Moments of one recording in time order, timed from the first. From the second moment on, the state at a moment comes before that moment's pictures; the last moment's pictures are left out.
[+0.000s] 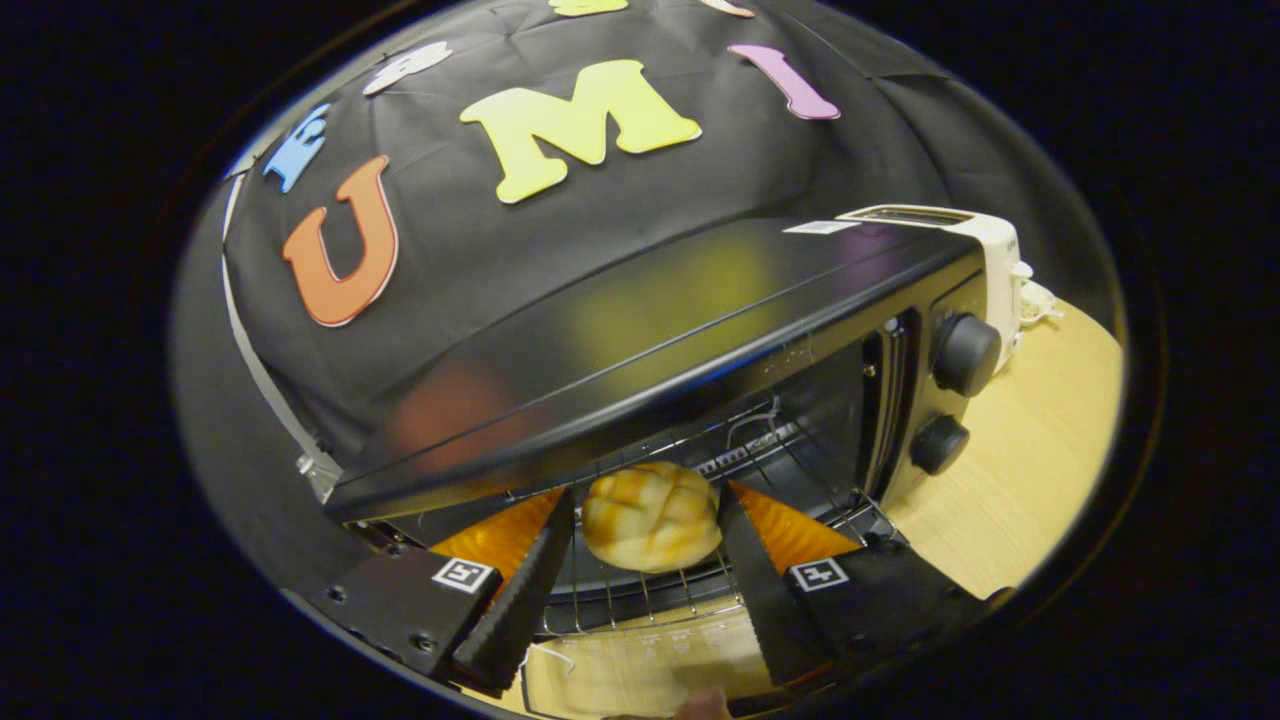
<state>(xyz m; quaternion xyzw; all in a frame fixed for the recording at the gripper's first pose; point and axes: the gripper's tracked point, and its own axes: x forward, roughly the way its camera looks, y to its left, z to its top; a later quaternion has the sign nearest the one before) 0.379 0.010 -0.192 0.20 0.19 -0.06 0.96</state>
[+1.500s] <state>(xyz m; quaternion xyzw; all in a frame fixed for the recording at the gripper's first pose) 0.162 0.033 -0.248 0.06 0.27 0.07 0.96</state>
